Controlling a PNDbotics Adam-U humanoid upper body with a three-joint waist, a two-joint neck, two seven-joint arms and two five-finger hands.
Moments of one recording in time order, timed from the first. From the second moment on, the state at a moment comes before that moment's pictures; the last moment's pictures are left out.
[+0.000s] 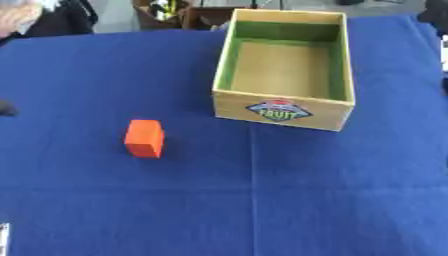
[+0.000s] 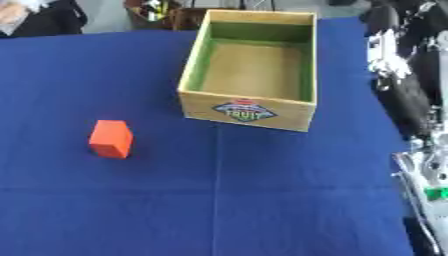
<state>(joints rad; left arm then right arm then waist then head) -0.20 0.14 0.26 -1.98 0.07 -0.38 0.05 -0.47 -0.35 0.08 -1.98 0.09 -0.03 -0.27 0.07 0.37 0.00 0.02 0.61</state>
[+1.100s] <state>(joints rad) -0.23 0.81 0.13 -1.97 -0.47 -0.24 -0.18 -0.46 -0.35 0.09 -1.98 0.09 -0.03 -0.26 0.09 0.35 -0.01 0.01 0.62</state>
